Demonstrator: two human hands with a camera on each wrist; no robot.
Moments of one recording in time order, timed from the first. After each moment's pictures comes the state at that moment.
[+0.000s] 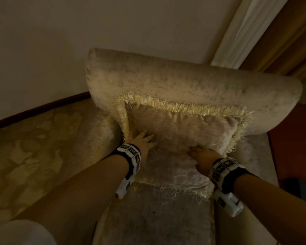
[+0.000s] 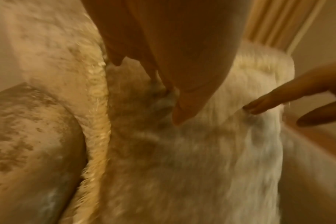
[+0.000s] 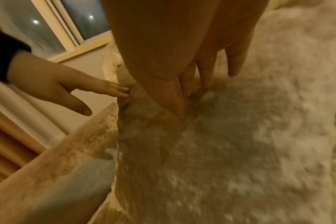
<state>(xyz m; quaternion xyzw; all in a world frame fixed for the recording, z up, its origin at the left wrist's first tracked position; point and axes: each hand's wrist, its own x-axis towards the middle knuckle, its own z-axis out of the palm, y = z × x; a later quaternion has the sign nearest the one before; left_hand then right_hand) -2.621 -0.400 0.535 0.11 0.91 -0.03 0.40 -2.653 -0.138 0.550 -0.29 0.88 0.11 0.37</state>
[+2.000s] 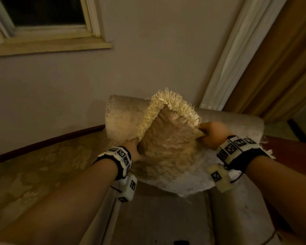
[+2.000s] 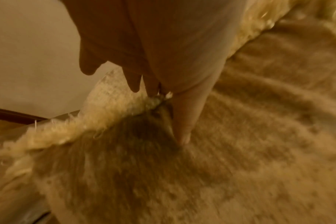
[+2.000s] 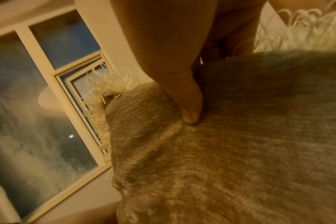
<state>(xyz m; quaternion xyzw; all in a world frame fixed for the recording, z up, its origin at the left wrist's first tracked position) -2.593 -0.464 0.658 -0.10 0.92 0.30 0.22 -2.656 -0.182 0.778 -0.19 0.97 -0.06 0.10</state>
